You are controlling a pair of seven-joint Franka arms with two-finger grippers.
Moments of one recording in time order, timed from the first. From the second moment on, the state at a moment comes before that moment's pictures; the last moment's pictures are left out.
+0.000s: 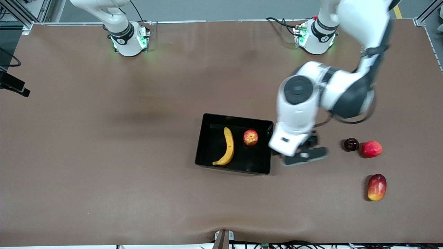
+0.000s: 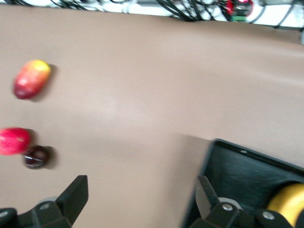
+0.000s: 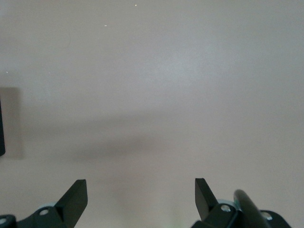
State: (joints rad) left arm -0.15 0.56 -0.40 -1.24 0.51 1.79 -0.77; right arm 0.06 0.03 -0.21 -1.48 0.01 1.50 -0.03
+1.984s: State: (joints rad) left arm 0.03 -0.06 -0.12 -1.61 0.06 1.60 -0.22; right arm 0.05 0.03 -0.21 -1.48 0.01 1.49 -0.03
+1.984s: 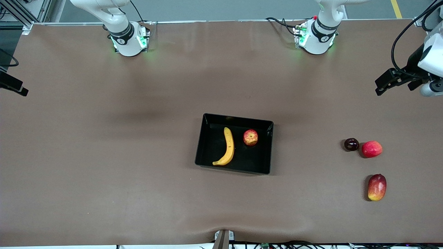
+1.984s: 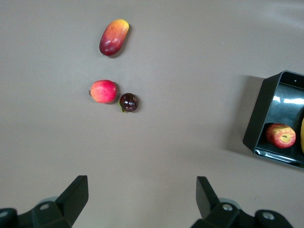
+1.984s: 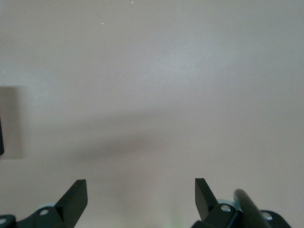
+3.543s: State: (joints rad) left arm 0.02 -0.05 -0.12 -1.62 0.05 1.61 -0.19; right arm 0.05 0.03 -0.21 -1.48 0.01 1.49 -0.03
